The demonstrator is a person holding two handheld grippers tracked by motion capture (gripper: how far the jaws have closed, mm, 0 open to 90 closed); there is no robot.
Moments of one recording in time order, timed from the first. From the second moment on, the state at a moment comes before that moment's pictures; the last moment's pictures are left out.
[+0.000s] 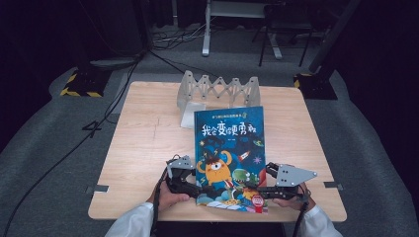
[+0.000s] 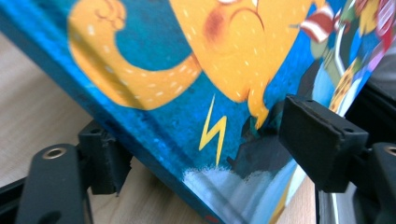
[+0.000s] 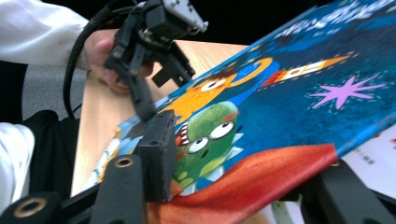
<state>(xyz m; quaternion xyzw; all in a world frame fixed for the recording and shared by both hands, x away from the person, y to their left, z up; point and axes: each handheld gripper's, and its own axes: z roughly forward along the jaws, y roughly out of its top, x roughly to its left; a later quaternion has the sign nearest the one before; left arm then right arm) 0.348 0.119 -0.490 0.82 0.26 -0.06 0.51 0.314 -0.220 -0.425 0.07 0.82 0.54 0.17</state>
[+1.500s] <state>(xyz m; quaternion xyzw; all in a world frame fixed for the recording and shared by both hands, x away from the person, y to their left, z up) 0.319 0.091 -0.449 0.83 0.13 0.06 0.55 0.310 -0.265 -0.446 0.16 0.83 0.51 0.17</state>
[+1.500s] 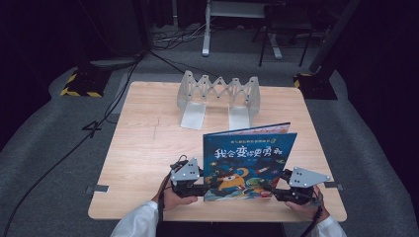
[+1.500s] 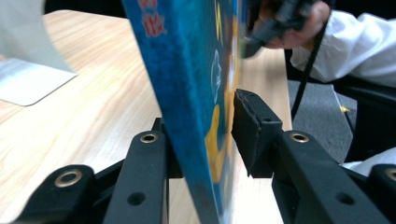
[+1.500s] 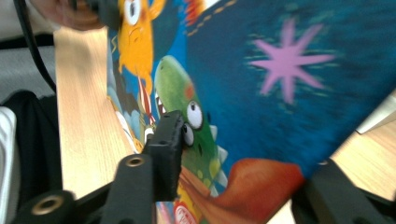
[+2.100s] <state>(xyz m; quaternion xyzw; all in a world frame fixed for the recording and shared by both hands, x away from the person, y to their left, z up) 0.312 0.084 -0.453 0.83 0.12 0.09 0.54 0.306 -0.281 -0.447 0.18 0.82 0.51 0.19</state>
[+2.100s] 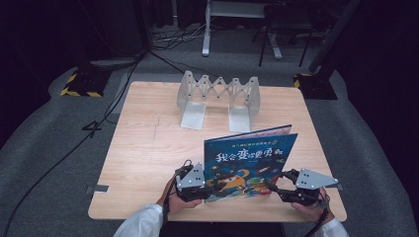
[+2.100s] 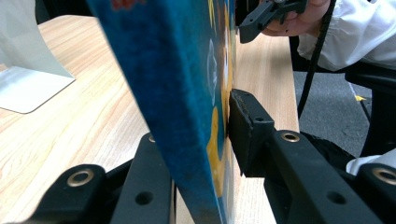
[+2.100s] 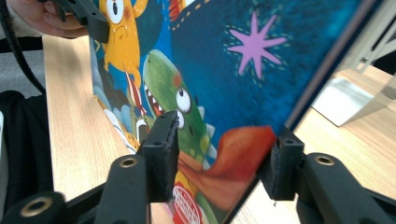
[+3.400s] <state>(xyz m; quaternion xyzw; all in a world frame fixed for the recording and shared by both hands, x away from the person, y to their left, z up) 0.319 0.083 -0.441 0.79 0.12 0.10 0.59 0.342 -0.267 -0.445 0.21 0.81 0.51 0.18</state>
